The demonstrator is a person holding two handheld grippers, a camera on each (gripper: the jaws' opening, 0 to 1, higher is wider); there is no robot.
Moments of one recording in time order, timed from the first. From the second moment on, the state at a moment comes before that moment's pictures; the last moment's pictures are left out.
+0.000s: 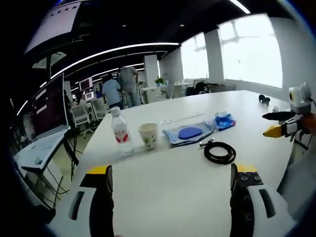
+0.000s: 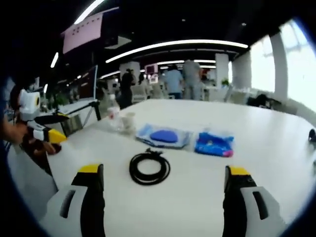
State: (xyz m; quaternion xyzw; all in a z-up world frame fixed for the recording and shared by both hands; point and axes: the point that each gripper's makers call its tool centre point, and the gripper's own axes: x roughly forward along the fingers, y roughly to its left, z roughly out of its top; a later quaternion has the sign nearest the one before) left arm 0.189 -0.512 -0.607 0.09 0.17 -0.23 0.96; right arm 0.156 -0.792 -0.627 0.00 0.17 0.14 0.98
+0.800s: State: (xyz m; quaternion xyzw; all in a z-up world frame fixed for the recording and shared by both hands) left arm 0.176 -0.490 -0.609 0.06 0.14 -0.19 0.97; right arm 0.131 -0.784 -0.610 -0.03 0.13 0.13 0.98
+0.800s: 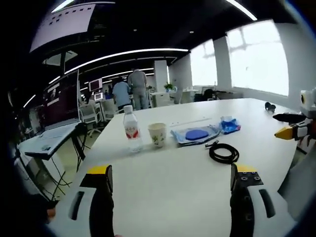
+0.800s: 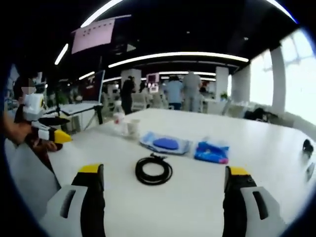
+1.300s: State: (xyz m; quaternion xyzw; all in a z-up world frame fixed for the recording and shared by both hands) left arm 0.169 -0.502 -0.613 0.06 0.14 -0.22 0.96; right arm 0.129 -0.784 -0.618 -0.05 0.14 0.12 0.98
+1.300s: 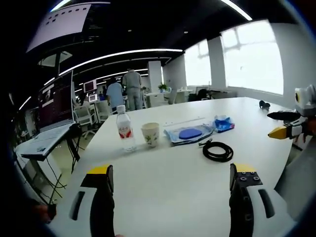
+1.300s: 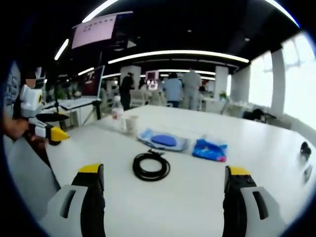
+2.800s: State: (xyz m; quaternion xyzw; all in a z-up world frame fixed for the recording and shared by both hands) left arm 0.172 -0.495 -0.622 0.10 0.15 -0.20 0.96; right arm 0.130 -0.789 -0.624 -0.03 0.16 0.11 0.98
